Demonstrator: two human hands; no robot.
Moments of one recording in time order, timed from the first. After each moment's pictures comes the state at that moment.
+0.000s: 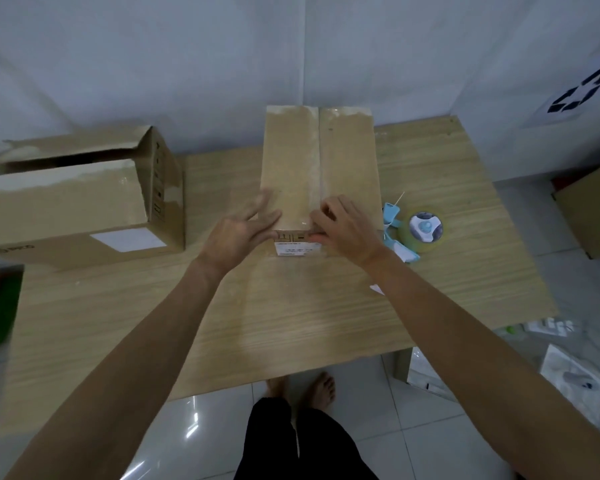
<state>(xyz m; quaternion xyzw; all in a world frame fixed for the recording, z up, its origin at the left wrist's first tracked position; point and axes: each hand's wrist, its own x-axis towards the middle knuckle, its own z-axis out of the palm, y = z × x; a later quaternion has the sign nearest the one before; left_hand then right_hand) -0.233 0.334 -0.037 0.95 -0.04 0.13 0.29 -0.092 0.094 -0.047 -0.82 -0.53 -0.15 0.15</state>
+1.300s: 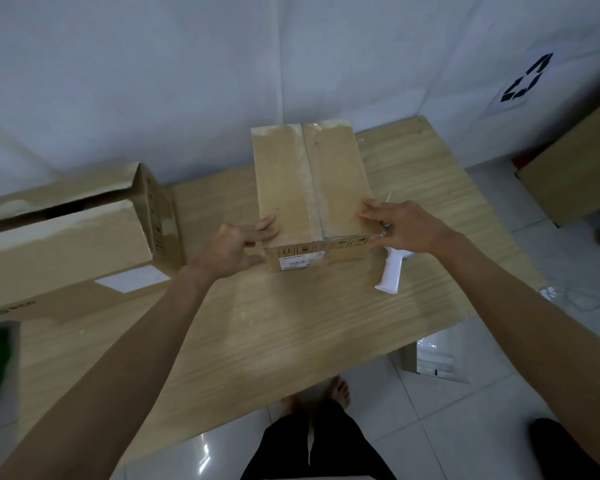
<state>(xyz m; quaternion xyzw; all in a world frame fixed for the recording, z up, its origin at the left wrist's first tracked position) -0.216 0.374 -0.009 0.93 -0.09 -0.02 0.34 -0.057 0.007 0.012 -0.89 -0.38 0.14 0.18</state>
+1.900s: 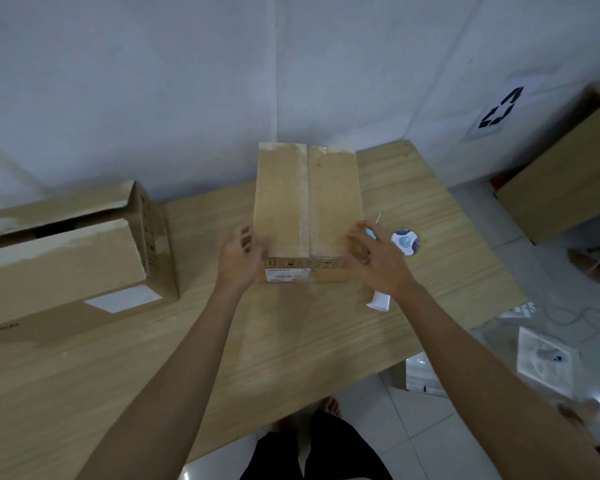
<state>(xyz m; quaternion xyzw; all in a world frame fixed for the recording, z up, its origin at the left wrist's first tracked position) -0.202 0.321 -0.003 0.78 0.28 0.06 0.56 -0.117 0.041 -0.003 -0.92 -0.23 0.04 0.31</state>
